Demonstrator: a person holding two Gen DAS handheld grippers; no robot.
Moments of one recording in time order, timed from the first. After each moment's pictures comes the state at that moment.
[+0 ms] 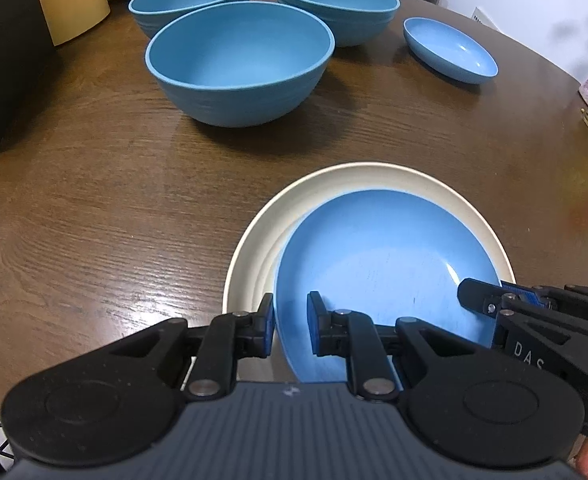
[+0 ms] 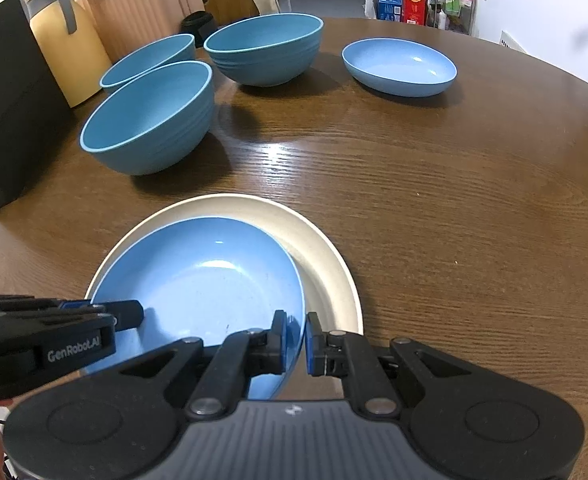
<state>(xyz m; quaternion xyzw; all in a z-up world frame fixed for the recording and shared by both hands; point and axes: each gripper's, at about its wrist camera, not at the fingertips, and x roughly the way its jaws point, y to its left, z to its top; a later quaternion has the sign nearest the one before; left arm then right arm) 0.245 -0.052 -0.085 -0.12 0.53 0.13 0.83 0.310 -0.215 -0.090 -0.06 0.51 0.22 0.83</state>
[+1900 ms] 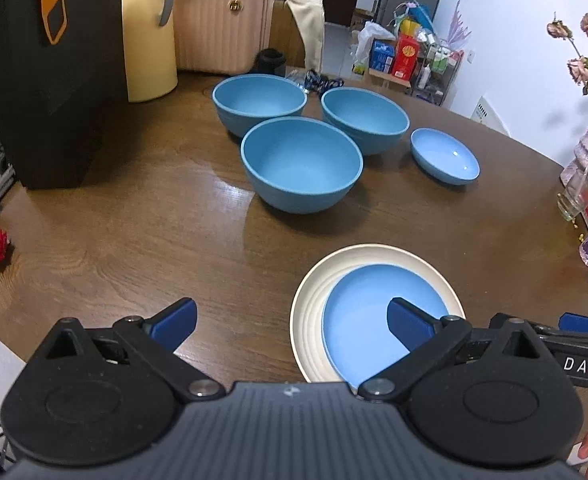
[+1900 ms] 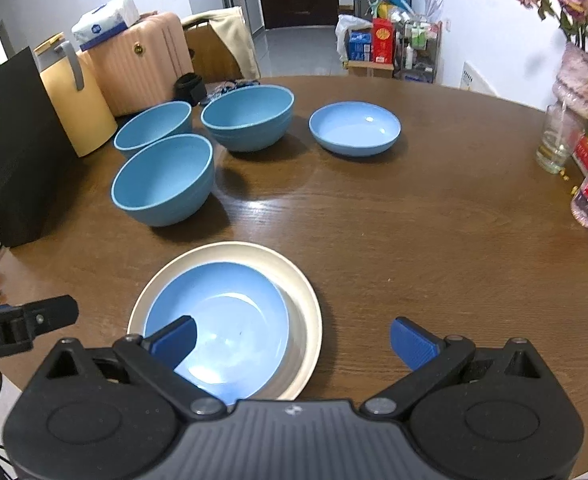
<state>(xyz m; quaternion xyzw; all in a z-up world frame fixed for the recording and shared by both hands) 0.156 -0.032 0.021 -0.14 0.42 0.17 0.88 0.262 -0.254 0.006 -0.04 0.46 0.19 0.87</state>
